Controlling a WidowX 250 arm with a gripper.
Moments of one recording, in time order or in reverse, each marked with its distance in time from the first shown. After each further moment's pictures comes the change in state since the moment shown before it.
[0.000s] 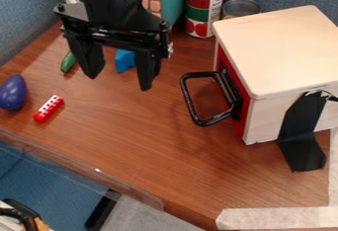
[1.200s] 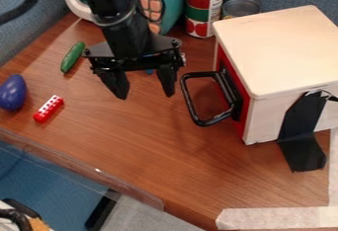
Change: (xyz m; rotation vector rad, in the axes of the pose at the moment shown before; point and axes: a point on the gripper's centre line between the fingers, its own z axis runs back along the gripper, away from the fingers) arm 0.033 0.000 -0.057 -0.155 -0.109 0.244
